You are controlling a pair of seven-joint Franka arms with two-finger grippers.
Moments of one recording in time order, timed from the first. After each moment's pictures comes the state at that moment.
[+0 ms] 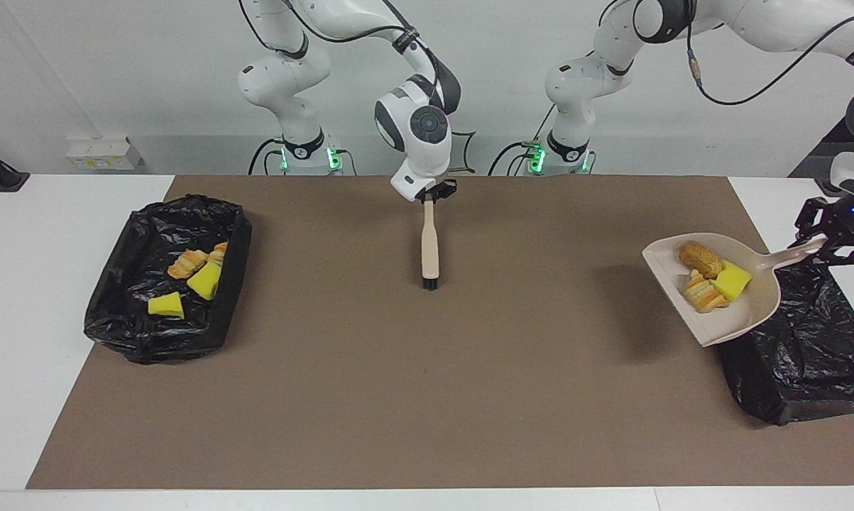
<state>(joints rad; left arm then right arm) 0.34 0.37 0.03 -1.32 0.00 1.62 1.83 0.69 0.09 0.07 -2.19 0.26 2.03 0.61</state>
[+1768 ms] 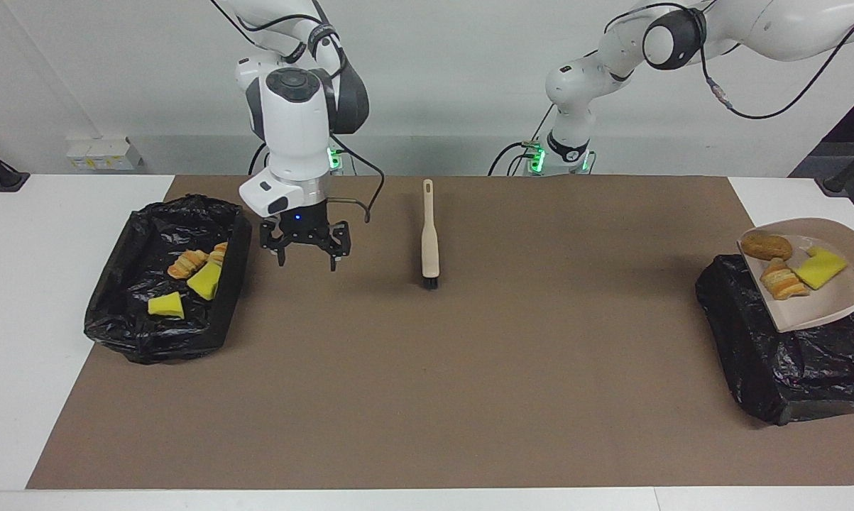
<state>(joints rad) 0.34 0.52 0.00 -1.00 0.50 1.64 1.99 0.21 0.09 0.05 -1.80 -0.20 2.06 0.42</state>
